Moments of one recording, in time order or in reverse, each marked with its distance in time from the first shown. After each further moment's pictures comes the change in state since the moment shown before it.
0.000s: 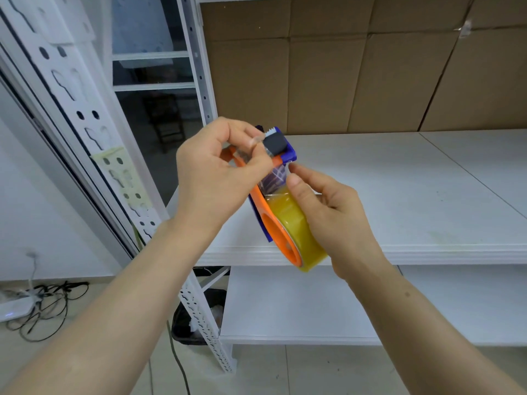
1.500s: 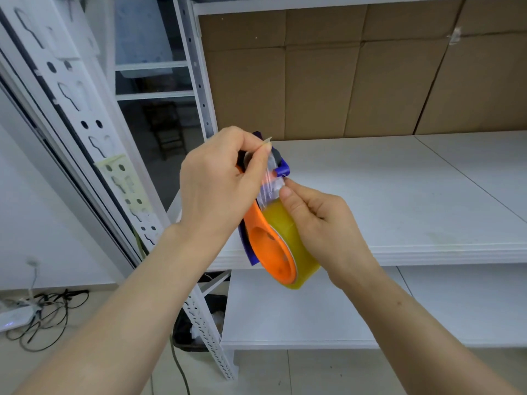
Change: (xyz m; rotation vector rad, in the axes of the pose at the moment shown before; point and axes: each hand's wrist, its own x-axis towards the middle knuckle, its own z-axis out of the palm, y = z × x) left_hand -0.004 0.011 -0.002 0.311 -0.022 0.133; right_hand -0.011 0.003 0.001 -0.088 -0.082 -0.077
